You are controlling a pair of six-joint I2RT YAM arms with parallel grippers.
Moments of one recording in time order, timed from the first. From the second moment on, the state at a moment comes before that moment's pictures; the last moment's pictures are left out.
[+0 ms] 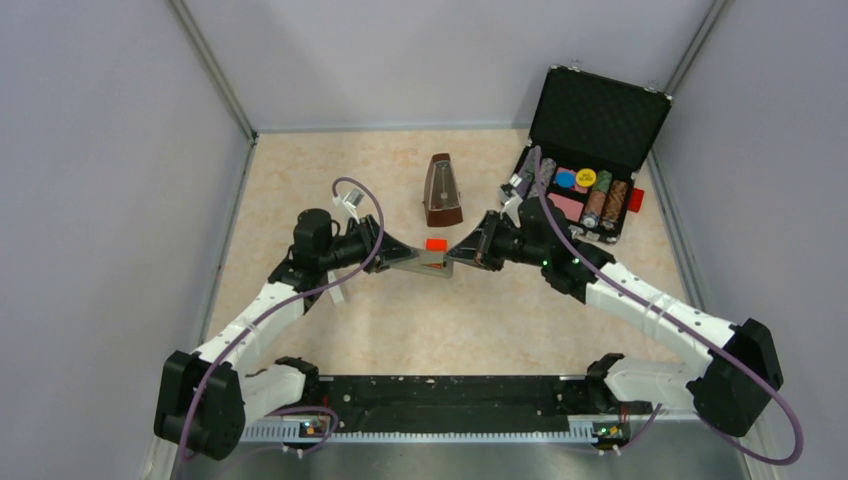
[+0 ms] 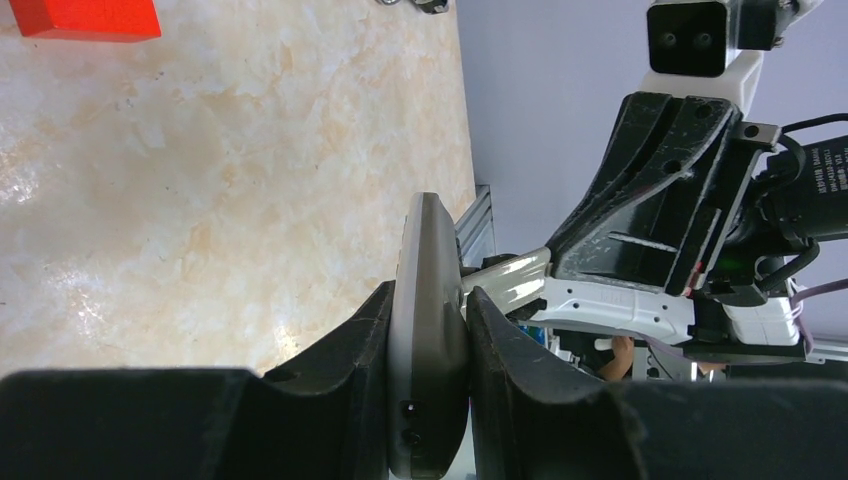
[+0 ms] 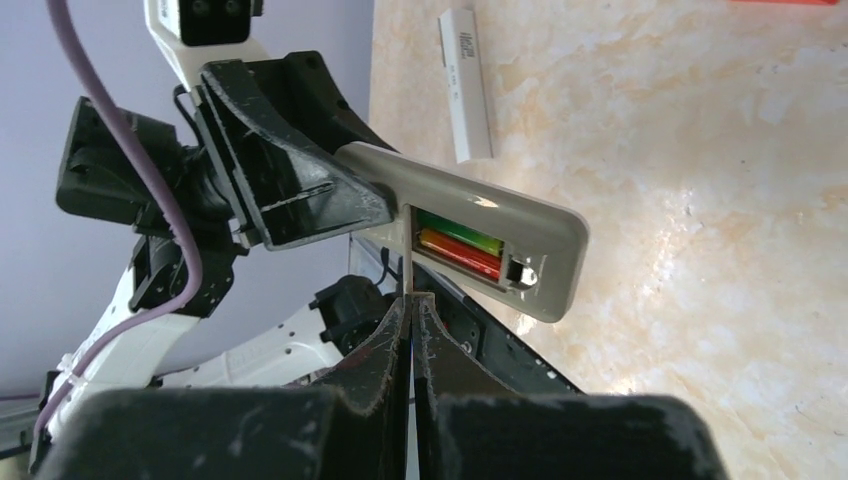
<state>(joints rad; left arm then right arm) -0.31 1.08 0.59 0.15 0.78 -1.01 0.72 1.15 0.86 -0.11 -0.33 1.08</state>
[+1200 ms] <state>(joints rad) -0.31 1.08 0.59 0.22 0.81 -1.02 0.72 1.19 0.88 -0.21 -0.31 1.05</state>
